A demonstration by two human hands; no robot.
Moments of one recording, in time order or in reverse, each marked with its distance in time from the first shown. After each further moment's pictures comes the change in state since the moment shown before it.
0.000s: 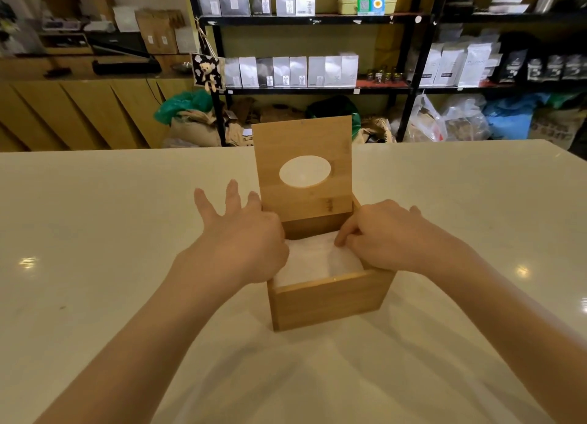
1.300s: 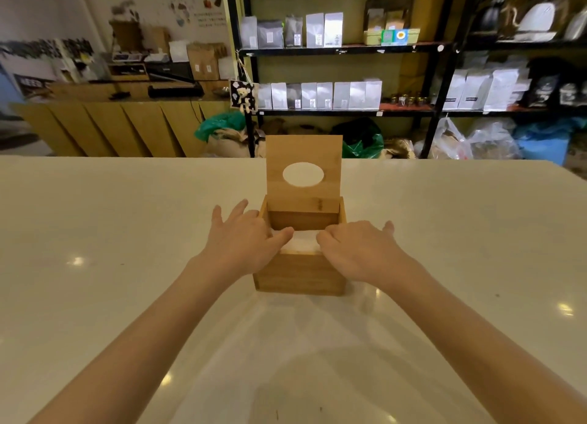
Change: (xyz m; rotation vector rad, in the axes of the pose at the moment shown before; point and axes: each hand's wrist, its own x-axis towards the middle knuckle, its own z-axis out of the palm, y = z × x) left_hand -0.032 0.002 0.025 -0.158 0.137 -0.097; right_hand -0.036 -0.005 0.024 0.093 0.100 -0.093
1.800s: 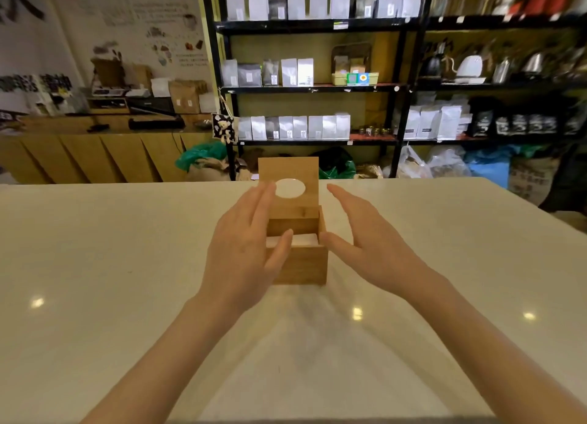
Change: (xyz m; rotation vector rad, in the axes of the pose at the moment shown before) left_hand -0.091 0.005 -0.006 -0.293 0.788 0.350; right_hand -0.094 0.002 -0.030 0.273 0.425 -0.307
